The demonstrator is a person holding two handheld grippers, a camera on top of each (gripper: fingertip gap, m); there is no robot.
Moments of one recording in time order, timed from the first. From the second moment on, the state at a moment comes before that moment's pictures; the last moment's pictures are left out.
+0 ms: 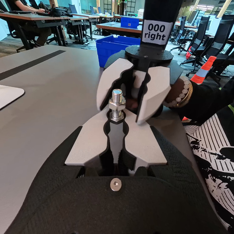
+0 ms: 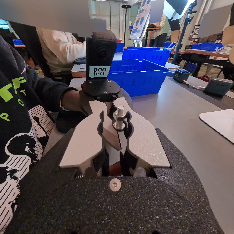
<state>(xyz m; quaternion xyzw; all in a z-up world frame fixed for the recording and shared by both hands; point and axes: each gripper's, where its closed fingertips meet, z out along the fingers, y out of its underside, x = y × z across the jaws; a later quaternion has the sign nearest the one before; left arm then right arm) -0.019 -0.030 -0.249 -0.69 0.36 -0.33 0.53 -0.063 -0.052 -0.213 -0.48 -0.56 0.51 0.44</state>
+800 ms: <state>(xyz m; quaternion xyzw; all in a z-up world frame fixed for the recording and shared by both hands) -0.031 -0.019 -0.266 -0.74 0.34 -0.28 0.51 -0.056 -0.037 -0.211 -0.51 -0.56 0.46 0.45</state>
